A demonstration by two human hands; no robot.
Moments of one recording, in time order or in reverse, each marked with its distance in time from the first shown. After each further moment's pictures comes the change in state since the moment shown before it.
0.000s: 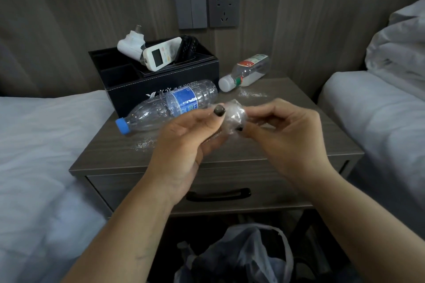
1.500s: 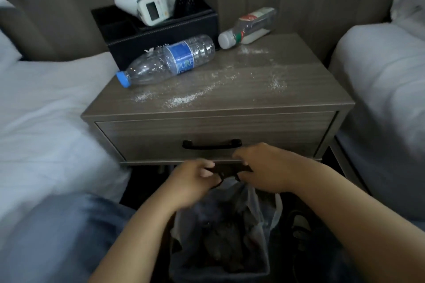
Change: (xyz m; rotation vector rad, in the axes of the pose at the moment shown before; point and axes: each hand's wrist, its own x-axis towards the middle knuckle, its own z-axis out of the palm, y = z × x) left_hand -0.084 -0.103 -0.030 0.966 0.041 -0.561; right_hand -0.064 0.055 -0.029 -0.895 -1.085 0.217
